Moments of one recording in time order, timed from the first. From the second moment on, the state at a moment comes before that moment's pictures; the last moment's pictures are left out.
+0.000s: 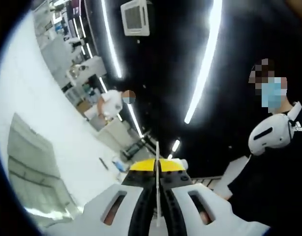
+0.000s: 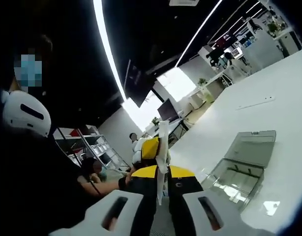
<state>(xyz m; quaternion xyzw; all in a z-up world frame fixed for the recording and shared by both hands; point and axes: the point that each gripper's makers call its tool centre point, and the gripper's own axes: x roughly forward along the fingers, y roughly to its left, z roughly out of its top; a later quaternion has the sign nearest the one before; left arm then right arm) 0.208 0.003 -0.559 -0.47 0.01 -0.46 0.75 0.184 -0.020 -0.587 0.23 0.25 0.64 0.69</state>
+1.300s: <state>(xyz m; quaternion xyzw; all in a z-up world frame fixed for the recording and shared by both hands) 0.220 0.017 -0.574 -0.45 0.02 -0.41 0.79 0.196 -0.018 -0.597 0.26 0.30 0.59 0.70</state>
